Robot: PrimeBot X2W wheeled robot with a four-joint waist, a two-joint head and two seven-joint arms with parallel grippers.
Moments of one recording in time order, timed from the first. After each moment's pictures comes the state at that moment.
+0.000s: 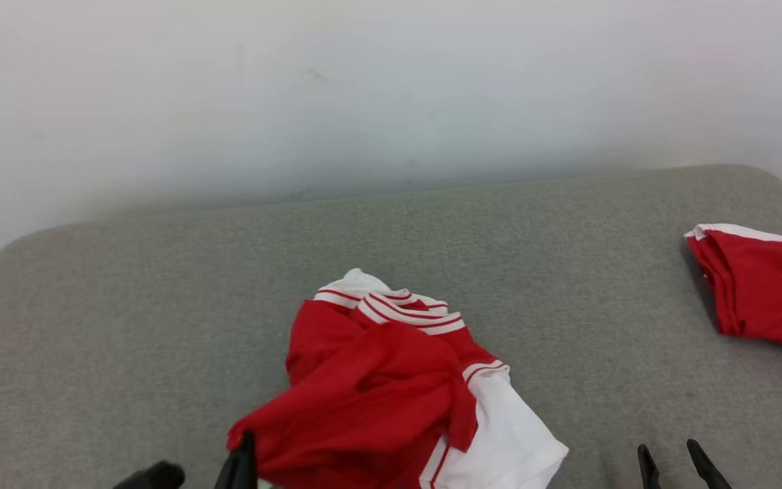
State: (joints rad) left arm -0.04 0.25 -0.48 0.07 -0.83 0.36 -0.22; right arm 0.07 -0.10 0.08 0.29 0.24 0.13 -0.26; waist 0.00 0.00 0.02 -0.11
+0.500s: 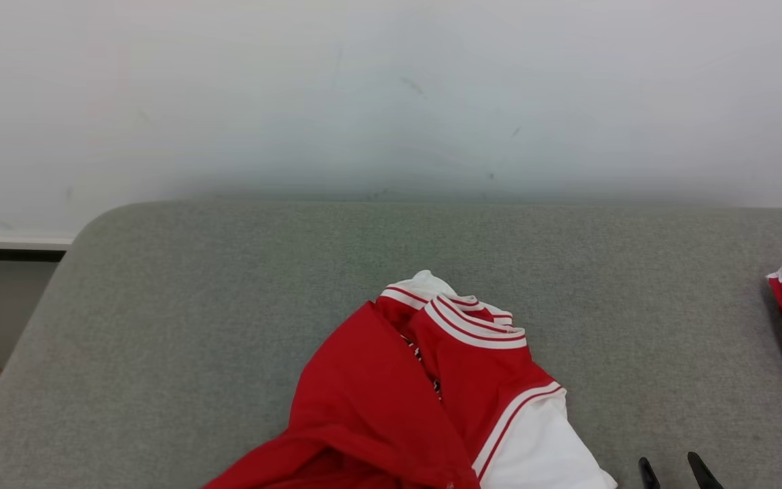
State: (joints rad) left arm 0.13 0.22 -0.29 0.20 -0.87 0.36 -0.26; right arm 0.10 -0.11 0.09 0.30 0.24 0.13 -0.26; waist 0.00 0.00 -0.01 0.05
